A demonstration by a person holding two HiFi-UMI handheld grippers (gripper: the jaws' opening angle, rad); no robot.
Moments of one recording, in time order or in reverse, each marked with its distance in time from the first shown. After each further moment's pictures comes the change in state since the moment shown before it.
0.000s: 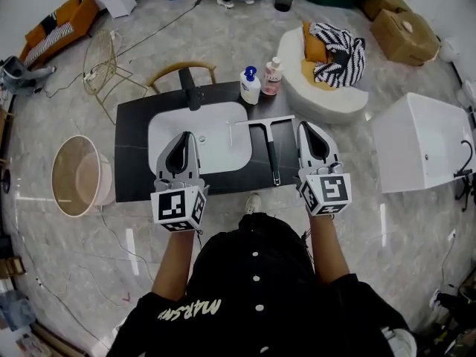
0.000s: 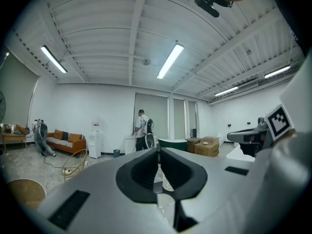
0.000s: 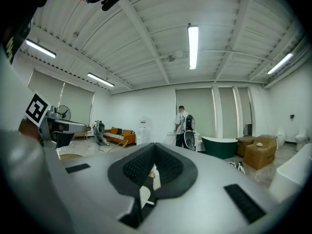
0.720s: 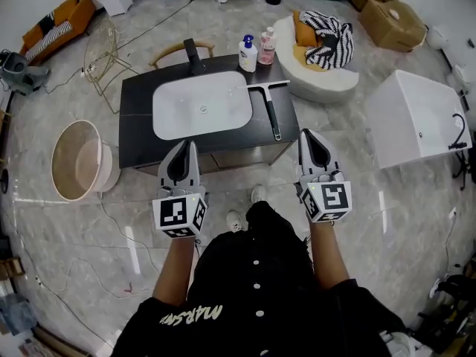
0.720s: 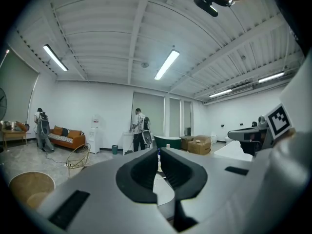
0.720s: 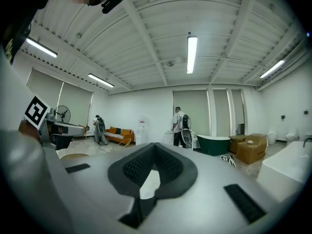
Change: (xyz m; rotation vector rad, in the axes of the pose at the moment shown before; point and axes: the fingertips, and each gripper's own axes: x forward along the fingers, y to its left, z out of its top) left arm -0.183 -0.022 -0.025 -0.014 0.019 -0.042; right arm -0.173 0.094 -0.005 0.006 -0.002 -0.051
